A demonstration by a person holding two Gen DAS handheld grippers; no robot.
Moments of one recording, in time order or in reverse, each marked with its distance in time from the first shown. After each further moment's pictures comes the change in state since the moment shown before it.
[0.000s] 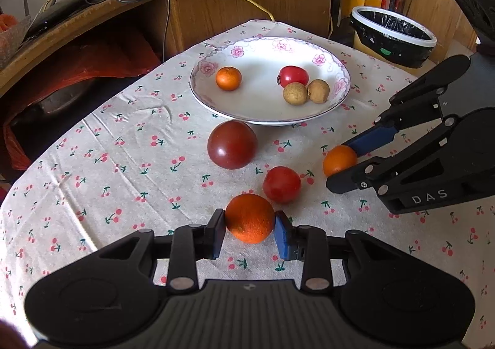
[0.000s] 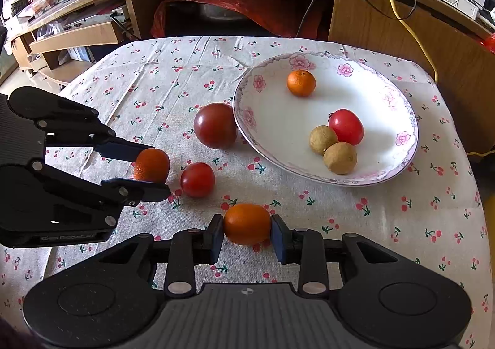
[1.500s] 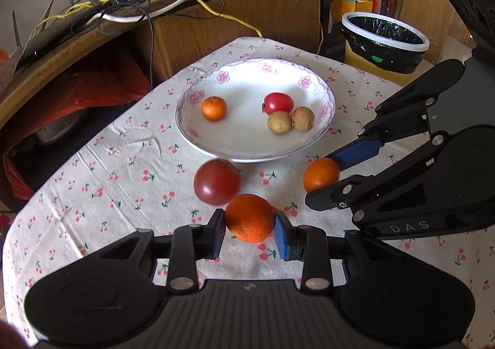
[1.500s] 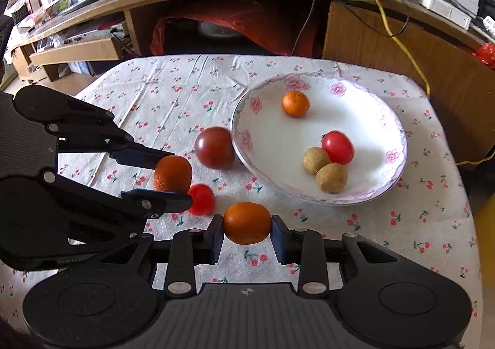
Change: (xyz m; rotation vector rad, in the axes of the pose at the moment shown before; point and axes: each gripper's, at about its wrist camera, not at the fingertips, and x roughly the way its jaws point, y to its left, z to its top) left arm -0.008 -0.016 0.029 0.049 -0.028 0.008; right arm -0.015 -0.003 0.009 0.013 -0.049 -0.009
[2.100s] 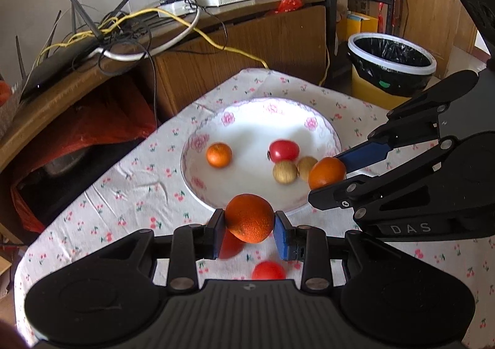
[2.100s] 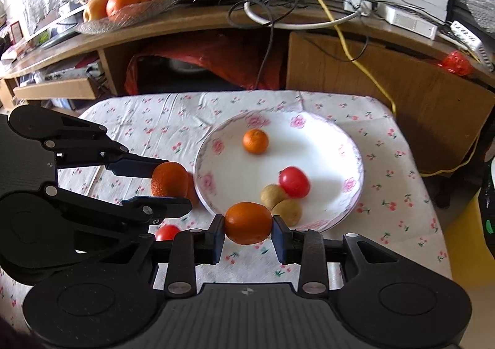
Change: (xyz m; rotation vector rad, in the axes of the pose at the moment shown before) left arm 0.000 -0.002 0.037 0.008 -0.071 0.037; right arm -0.018 -0.026 0.014 0.072 -0.095 -0.058
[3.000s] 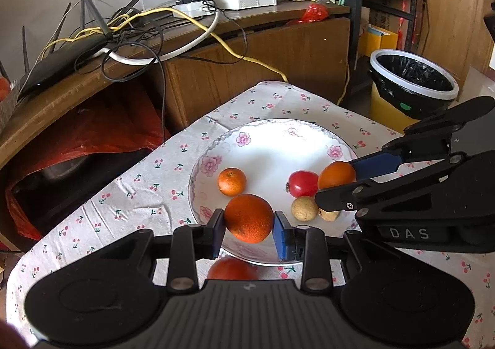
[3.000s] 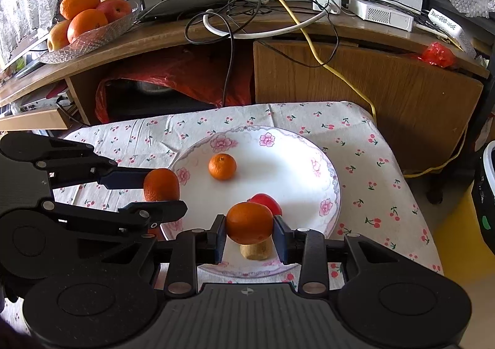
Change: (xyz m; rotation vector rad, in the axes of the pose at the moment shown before) left arm 0.029 0.014 0.024 -0.077 -0.014 0.021; right arm 0.018 -0.024 0.018 0.091 -0.031 -0.041
